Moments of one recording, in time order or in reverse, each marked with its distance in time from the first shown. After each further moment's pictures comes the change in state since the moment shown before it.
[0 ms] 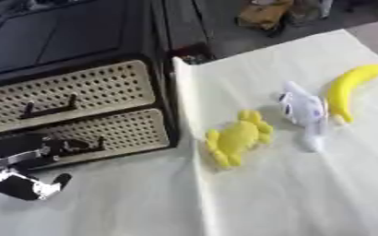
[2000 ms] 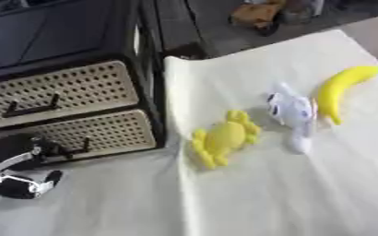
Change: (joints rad) left arm -0.007 -0.021 0.017 0.060 -0.162 -0.003 0.164; right arm 0.008 0.019 -0.008 0.000 0.000 0.021 0.015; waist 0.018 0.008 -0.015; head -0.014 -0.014
